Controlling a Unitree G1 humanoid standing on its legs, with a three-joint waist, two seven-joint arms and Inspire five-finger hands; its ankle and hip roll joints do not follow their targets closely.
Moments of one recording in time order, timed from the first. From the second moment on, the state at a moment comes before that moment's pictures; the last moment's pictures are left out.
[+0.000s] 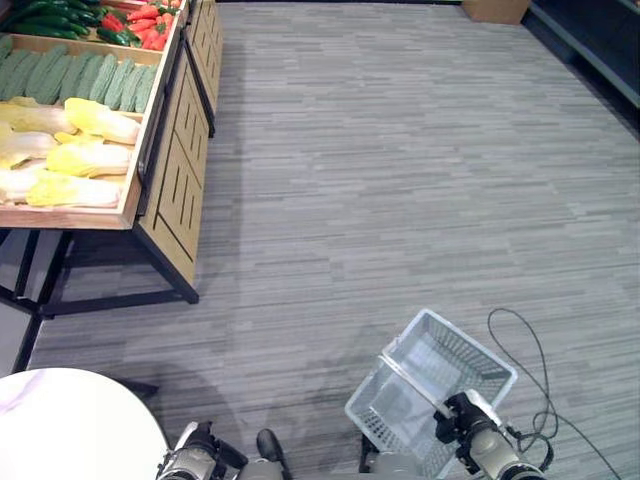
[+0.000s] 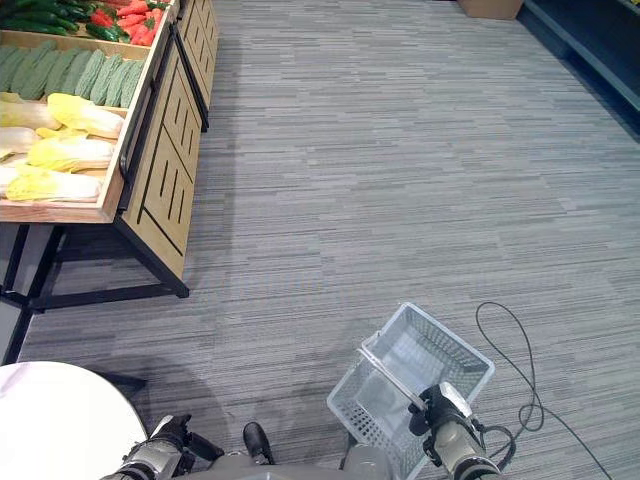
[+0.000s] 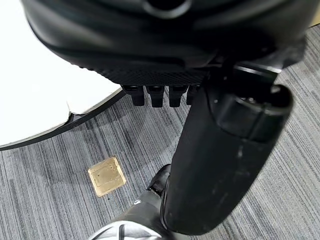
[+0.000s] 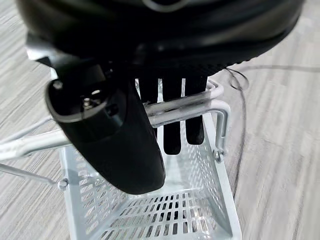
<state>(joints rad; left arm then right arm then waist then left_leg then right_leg) -0.09 0.25 -0.17 1.19 0.10 0.18 0.17 -0.07 -0.32 0.24 1.08 -0.18 0.11 -0.18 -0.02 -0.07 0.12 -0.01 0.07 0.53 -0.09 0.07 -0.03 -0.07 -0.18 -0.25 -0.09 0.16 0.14</state>
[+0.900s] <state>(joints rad) -0.09 0.24 -0.21 1.23 0.14 0.17 0.13 -0.03 -0.32 0.16 1.27 -0.02 0.10 -0.14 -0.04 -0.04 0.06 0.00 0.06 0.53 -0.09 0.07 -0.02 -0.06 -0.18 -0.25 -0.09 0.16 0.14</state>
